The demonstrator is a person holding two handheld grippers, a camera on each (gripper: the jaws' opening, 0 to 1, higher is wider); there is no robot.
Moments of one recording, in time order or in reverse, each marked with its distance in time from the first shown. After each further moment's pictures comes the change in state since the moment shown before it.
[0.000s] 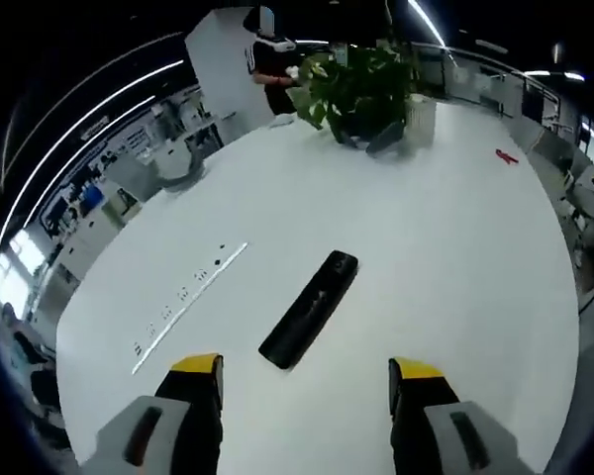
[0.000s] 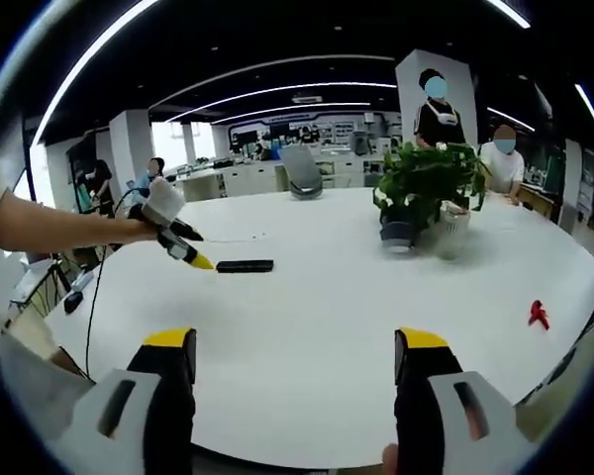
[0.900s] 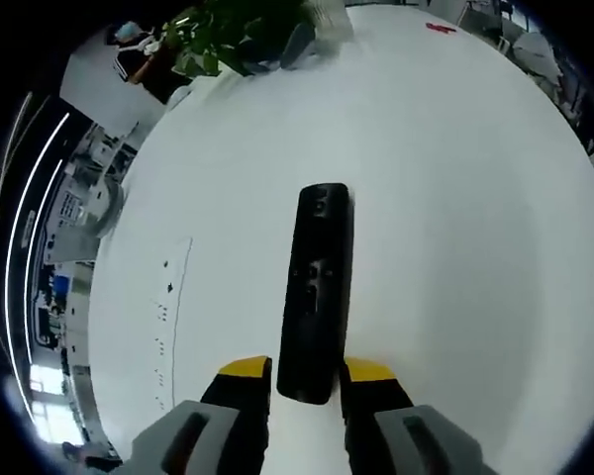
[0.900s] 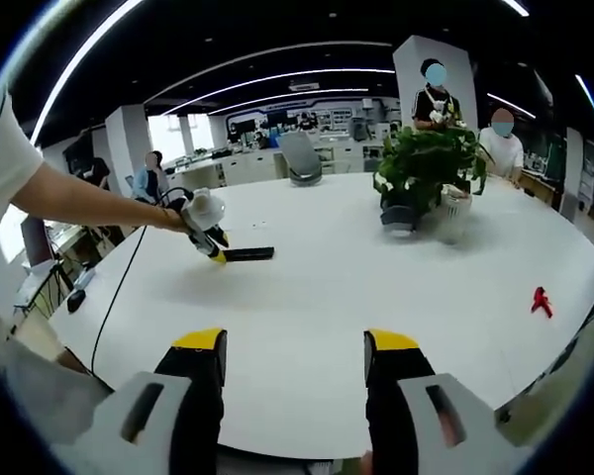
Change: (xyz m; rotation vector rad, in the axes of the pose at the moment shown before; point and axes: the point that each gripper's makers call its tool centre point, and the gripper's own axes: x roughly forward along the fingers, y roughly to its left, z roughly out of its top) left arm 0.095 0.028 -0.031 0.530 0.355 -0.075; right arm 0.002 -0.003 -0.010 0.030 0.053 0.000
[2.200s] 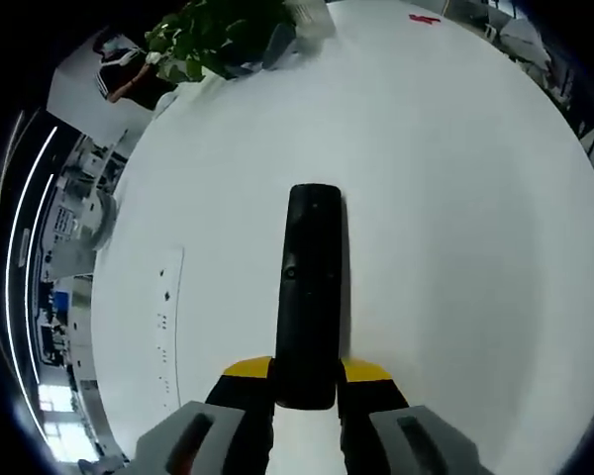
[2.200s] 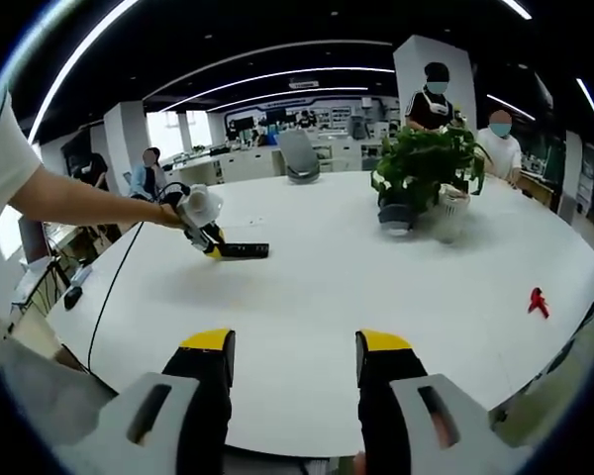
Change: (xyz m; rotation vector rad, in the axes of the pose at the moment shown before) left arm -0.002 -0.005 0.003 0.111 0.036 -0.020; right arm 0.000 -0.004 -0.002 -0.001 0.015 -0.016
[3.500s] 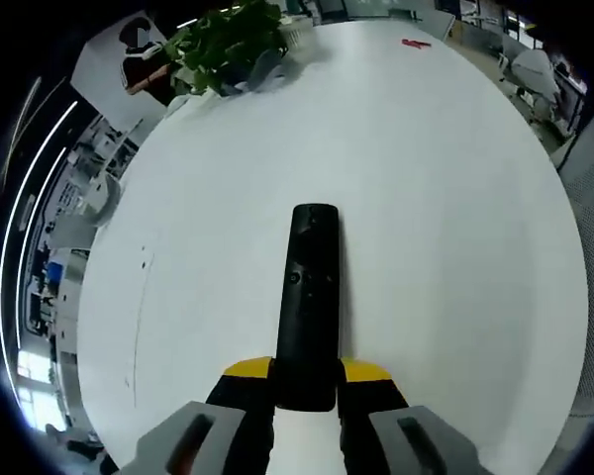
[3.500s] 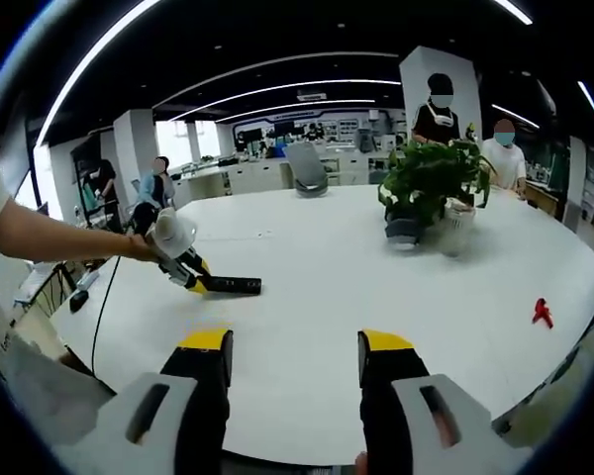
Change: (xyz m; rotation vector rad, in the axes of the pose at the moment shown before) left arm -0.043 -0.079 -0.014 -0.135 -0.066 -0.019; right arm -0.005 0.008 0.011 -0.017 -0.060 0.032
